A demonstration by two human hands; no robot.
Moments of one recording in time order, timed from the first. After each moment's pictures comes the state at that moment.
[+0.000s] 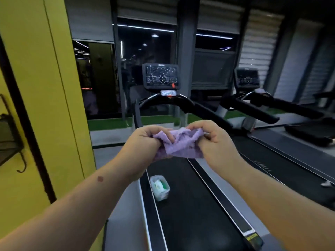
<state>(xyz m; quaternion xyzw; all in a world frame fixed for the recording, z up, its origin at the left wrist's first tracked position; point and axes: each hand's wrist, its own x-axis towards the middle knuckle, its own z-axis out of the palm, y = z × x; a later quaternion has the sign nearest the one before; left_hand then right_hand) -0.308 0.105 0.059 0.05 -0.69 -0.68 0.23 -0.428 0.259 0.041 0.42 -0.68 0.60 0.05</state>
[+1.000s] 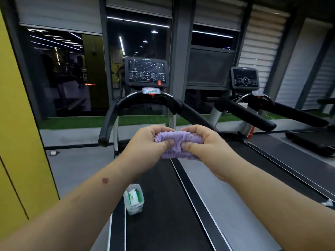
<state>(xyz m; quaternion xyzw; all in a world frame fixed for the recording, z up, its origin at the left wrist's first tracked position) -0.597 0.190 0.021 0.08 -0.80 -0.53 0.25 -0.717 0.346 0.014 0.38 -0.69 0.60 -0.12</state>
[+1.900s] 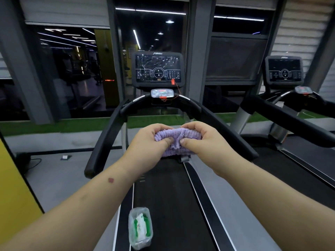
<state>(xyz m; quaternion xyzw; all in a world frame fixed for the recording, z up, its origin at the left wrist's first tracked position) -0.872 0.000 0.028 0.16 -0.80 -0.49 0.30 -0.992 0.139 0.028 0.39 -0.71 0.58 -0.12</state>
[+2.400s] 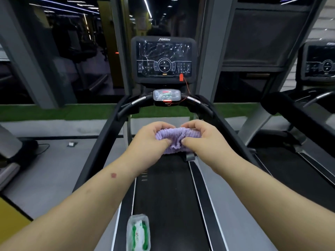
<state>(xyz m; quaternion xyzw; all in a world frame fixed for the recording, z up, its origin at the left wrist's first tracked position) -1.072 -0.134 0.121 0.23 -0.78 -0.53 0.24 -1.198 -0.001 0.125 0.36 -0.75 0.53 -0.17</state>
